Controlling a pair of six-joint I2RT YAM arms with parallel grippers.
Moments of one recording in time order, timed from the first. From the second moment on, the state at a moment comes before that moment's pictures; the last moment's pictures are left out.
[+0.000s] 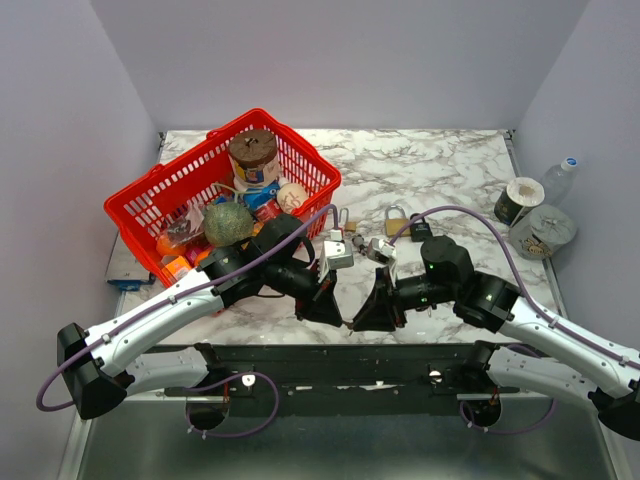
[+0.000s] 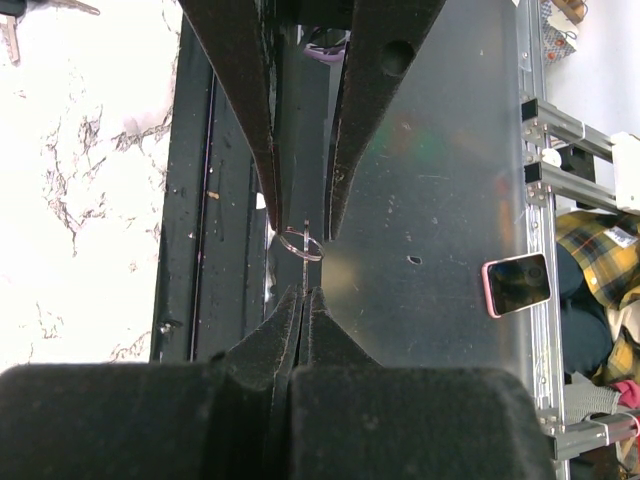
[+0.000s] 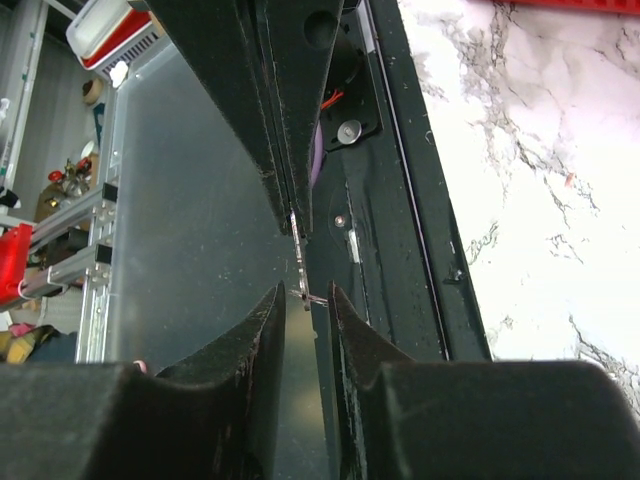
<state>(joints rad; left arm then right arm) -0.92 1.09 1.02 -0.61 0.82 -0.10 0.92 0.86 0.75 -0.31 -0.70 0.29</state>
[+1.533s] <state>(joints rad) -0.96 1.76 1.61 -0.48 0.25 -0.34 -0.20 0.96 0.55 0.14 -0.71 0.51</state>
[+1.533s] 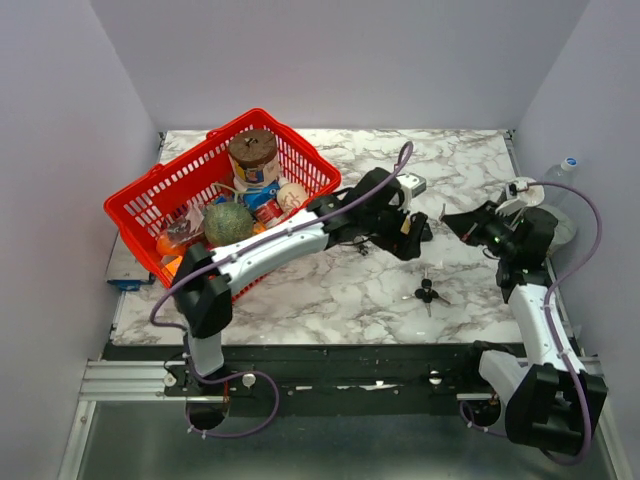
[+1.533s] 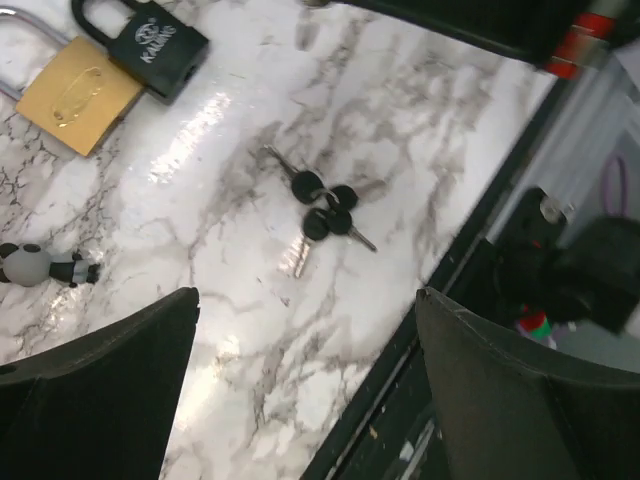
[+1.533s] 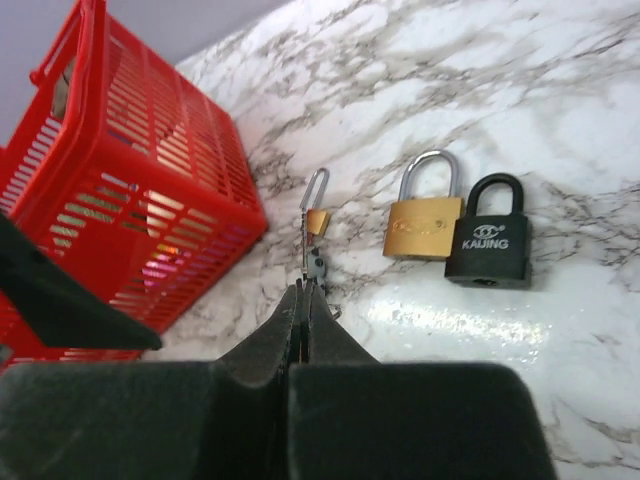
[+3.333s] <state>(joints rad) -0.91 2.59 2.35 -0.66 -0.22 -0.59 -0.26 1.01 0.52 0.42 -0.91 0.71</state>
